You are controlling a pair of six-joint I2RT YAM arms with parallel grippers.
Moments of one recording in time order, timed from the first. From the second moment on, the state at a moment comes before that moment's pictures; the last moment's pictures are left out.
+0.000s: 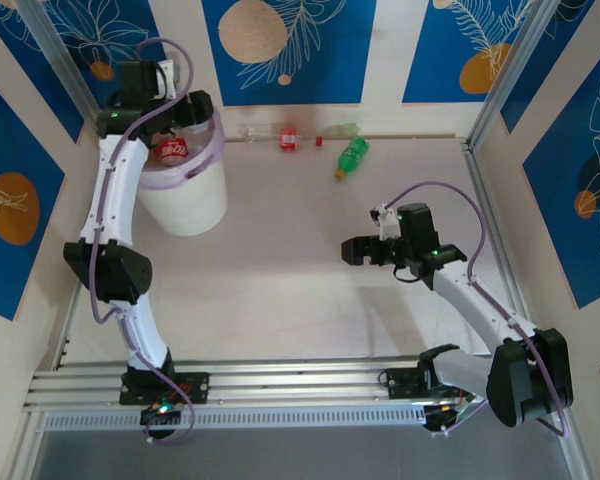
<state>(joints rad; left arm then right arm) -0.08 1.94 2.25 -0.89 0.19 -0.25 0.28 1.14 0.73 -0.39 -0.44 0.24</state>
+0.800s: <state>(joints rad) -0.06 1.98 2.17 -0.89 -0.07 -0.17 0.29 1.13 0.74 -0.43 -0.42 0.24</state>
